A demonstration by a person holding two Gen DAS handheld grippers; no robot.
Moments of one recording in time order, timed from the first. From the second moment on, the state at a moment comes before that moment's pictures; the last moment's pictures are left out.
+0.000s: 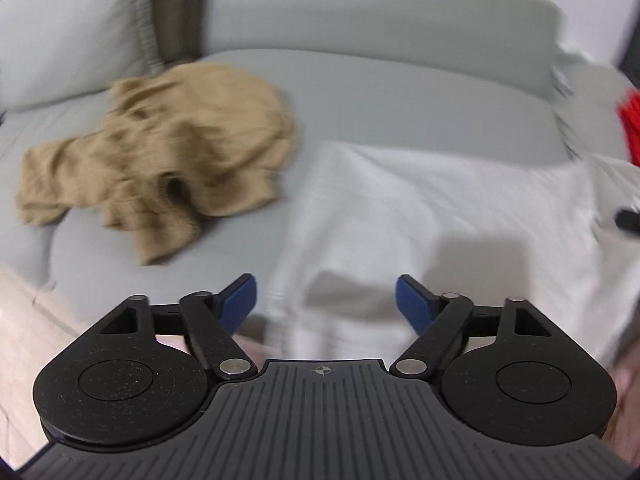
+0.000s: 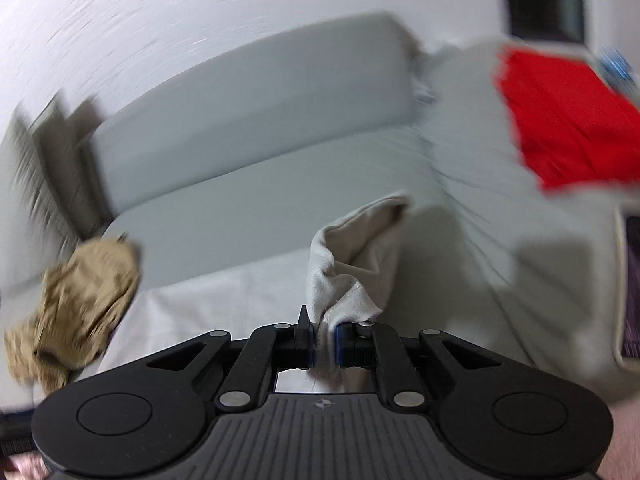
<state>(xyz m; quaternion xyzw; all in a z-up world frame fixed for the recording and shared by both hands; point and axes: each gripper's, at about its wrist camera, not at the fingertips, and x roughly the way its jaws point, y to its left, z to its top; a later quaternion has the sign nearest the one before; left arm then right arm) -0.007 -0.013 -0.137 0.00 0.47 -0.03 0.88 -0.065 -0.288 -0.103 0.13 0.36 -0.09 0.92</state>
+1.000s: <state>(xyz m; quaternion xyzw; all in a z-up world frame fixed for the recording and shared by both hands) -0.005 0.056 -0.167 -0.10 0.47 0.02 0.88 0.011 -0.094 -0.133 -0.05 0.42 0.09 0.90</state>
